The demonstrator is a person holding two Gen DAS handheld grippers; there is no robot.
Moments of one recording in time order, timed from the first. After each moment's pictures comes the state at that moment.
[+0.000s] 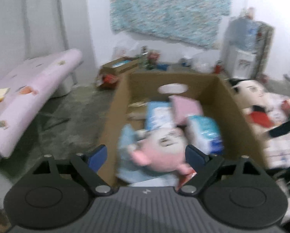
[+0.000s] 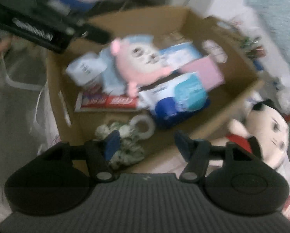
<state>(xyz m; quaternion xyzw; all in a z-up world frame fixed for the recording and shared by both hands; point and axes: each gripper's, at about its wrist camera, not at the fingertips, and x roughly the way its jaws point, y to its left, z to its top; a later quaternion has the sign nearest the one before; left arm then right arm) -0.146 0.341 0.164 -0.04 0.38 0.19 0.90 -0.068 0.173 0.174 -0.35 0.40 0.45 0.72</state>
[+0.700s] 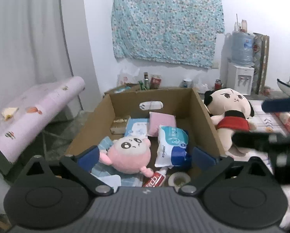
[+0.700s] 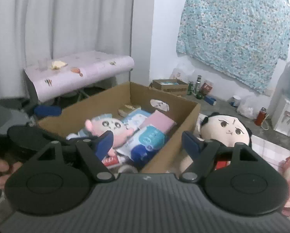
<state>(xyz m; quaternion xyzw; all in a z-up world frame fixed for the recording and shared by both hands) -0.159 0.217 0.163 0.01 0.29 0.22 0.93 -0.119 0.076 0.210 -0.13 0.24 0.39 0.88</state>
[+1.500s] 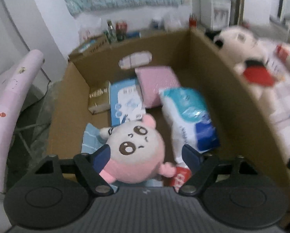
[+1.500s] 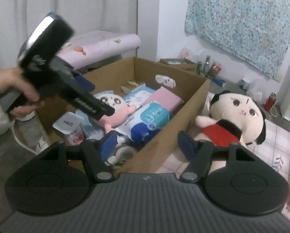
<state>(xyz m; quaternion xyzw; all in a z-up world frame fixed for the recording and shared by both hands) -0.036 0.307 0.114 0.07 0.50 0.10 0.86 -0.088 0.093 0.168 -0.15 0.30 0.40 0.85</state>
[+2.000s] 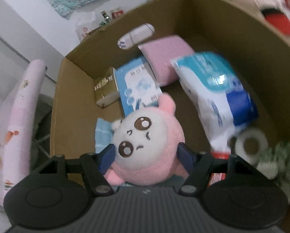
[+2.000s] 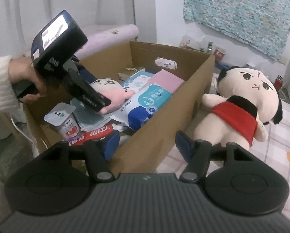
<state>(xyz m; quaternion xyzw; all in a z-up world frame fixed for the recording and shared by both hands) -0.023 0.305 0.079 0.19 0.54 0.11 0.81 -0.065 0.095 0.119 -0.12 0.33 0.41 0.84</state>
